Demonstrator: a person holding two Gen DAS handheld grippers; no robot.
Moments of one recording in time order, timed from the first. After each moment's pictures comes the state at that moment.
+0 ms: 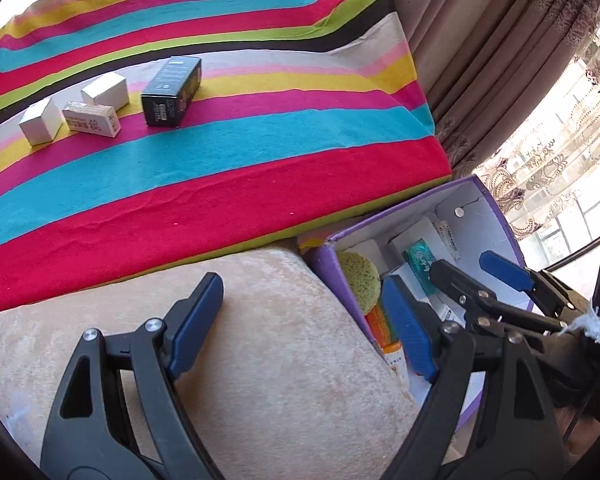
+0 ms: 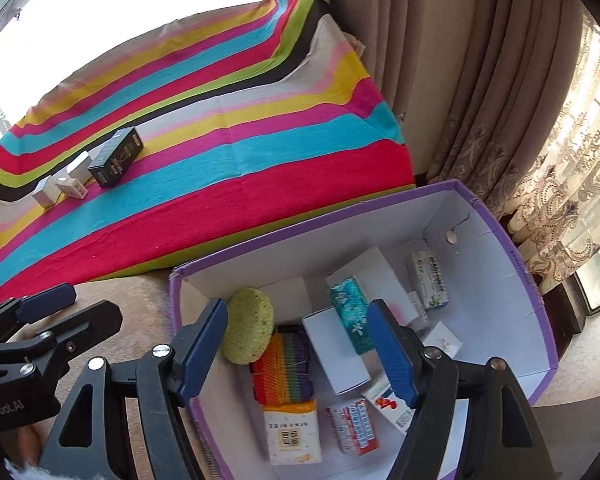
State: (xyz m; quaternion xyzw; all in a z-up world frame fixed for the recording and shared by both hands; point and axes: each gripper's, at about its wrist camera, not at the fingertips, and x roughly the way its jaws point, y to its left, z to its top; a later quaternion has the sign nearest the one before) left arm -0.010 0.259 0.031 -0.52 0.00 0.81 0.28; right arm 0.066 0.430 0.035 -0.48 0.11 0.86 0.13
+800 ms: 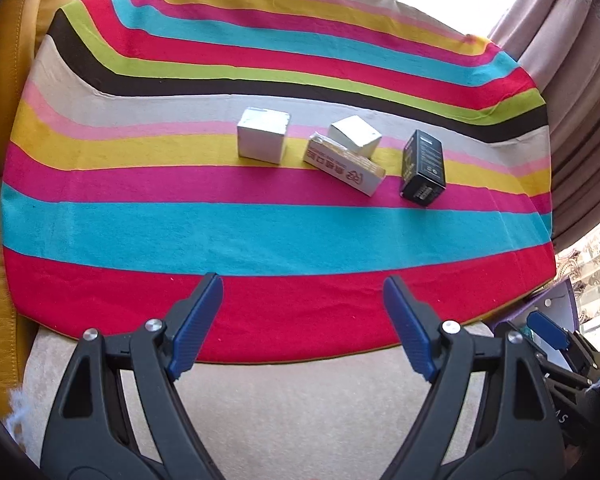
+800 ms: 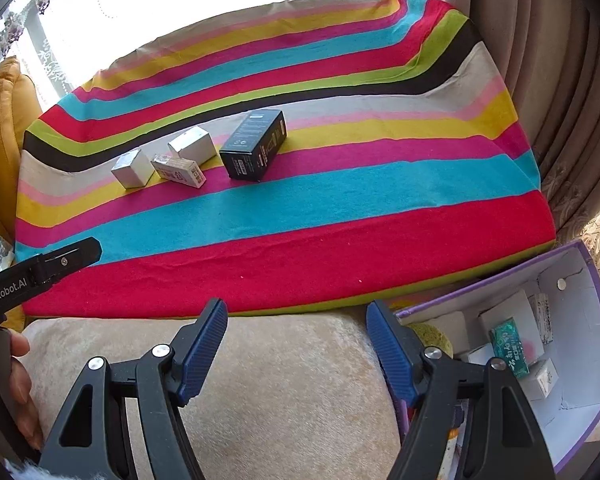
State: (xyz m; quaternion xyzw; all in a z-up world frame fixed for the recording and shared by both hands) left arm -0.101 0.086 0.034 -0.49 -0.06 0.86 0.11; right arm -0.014 0.310 0.039 -0.48 0.09 0.87 0.04
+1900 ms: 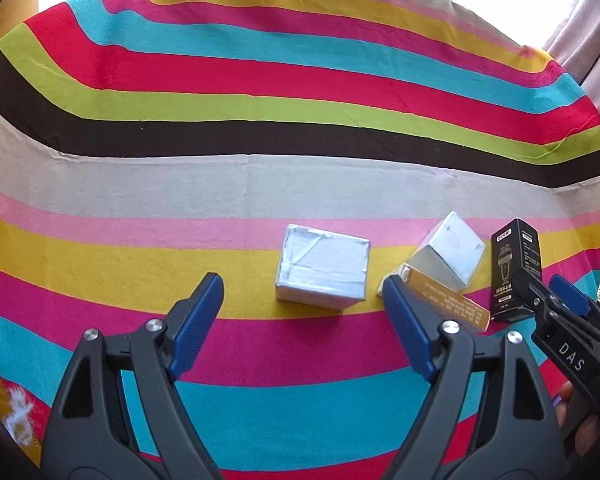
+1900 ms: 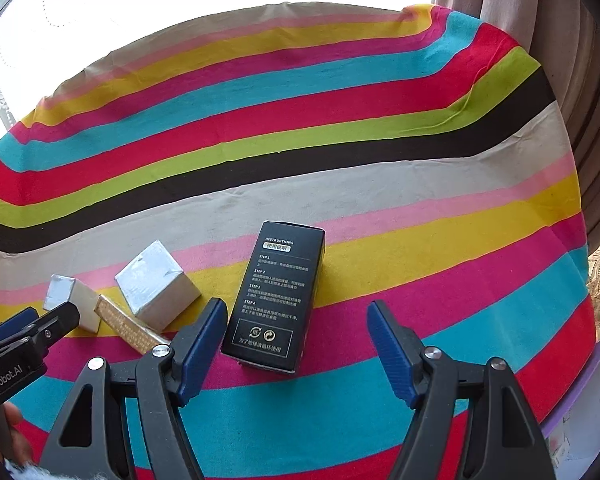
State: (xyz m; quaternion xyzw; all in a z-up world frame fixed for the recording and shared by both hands) left arm -0.251 0.080 -0.004 -0.51 -0.03 0.86 0.08; right arm -0.191 0.294 0.013 -0.47 0.07 0.87 0.11
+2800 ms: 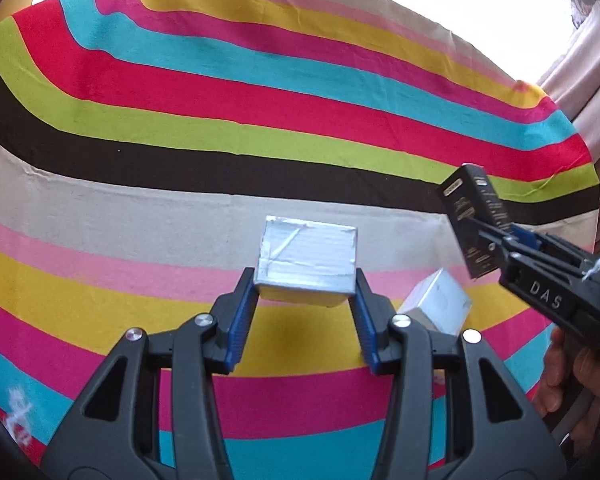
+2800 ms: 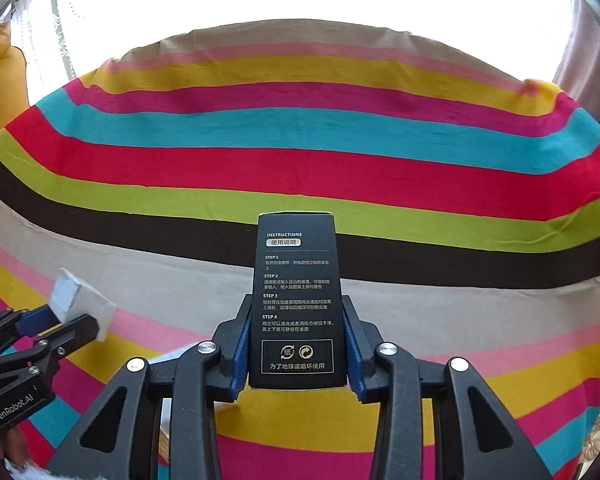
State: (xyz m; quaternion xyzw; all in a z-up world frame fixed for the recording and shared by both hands) left arm -0.283 0.075 -0.003 -0.48 -0.09 0.87 0.11; right arm -0.283 0.275 0.023 -0.47 0.01 0.88 -0.07
